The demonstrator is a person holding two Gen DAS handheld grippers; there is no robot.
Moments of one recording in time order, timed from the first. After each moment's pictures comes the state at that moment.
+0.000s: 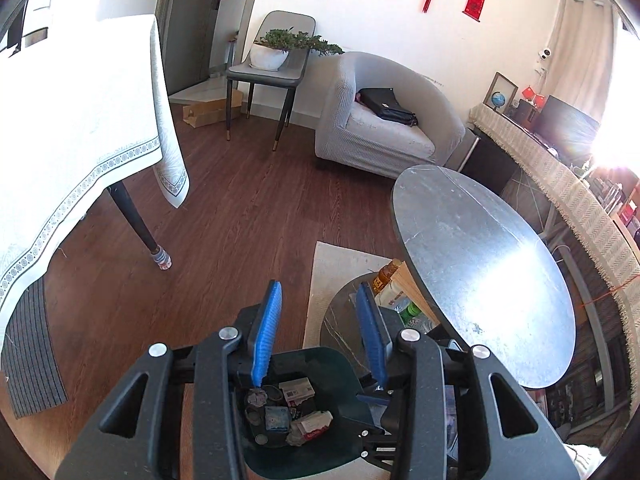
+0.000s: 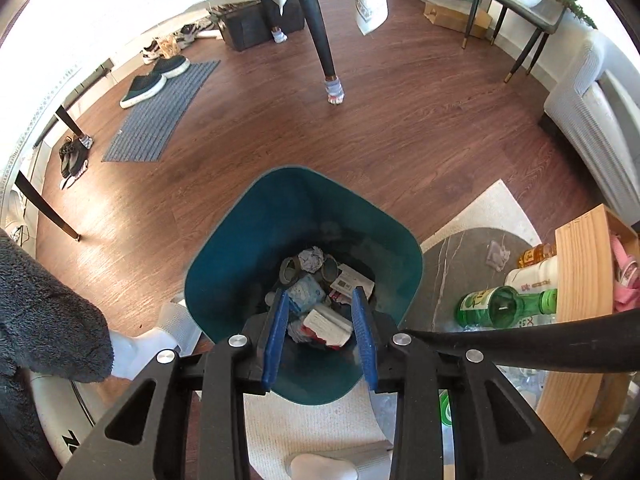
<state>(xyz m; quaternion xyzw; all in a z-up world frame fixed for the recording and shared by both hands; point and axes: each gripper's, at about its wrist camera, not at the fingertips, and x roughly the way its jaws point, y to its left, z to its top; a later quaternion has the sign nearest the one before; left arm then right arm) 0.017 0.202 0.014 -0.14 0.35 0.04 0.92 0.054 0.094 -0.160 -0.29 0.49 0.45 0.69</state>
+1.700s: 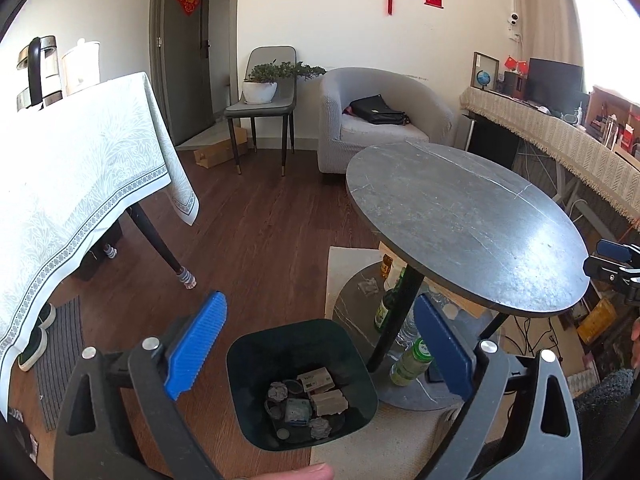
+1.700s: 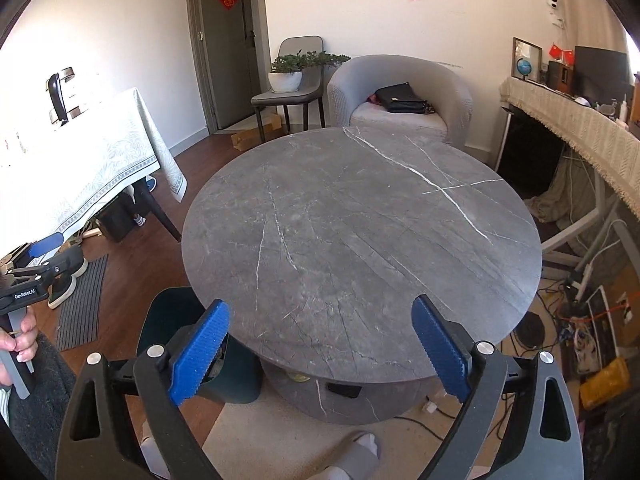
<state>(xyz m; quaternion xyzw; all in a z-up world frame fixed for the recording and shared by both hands) -0.067 0.089 -0.011 -0.04 0.32 0.08 0.94 0.023 -0.193 -0.027 -0.06 0.34 0.23 0.91</state>
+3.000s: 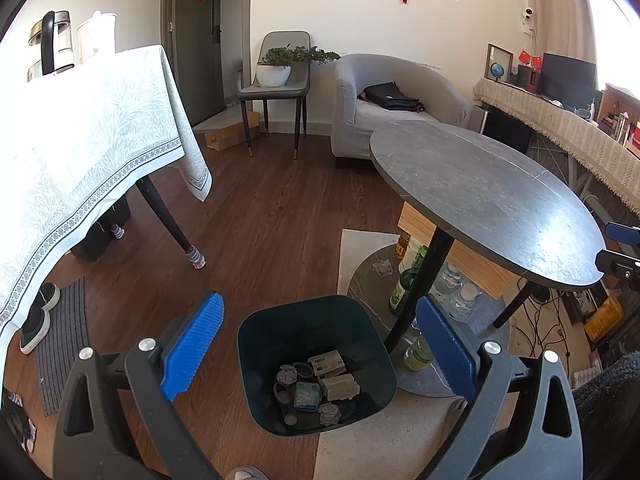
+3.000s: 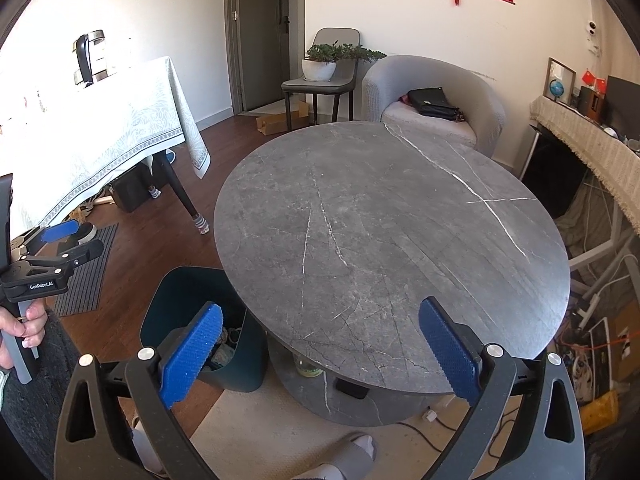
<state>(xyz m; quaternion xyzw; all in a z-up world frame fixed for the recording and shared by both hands) -0.076 0.101 -0.038 -0.05 0.34 0.10 0.94 0.012 -0.154 -0.033 -0.11 0.34 0.26 0.90</state>
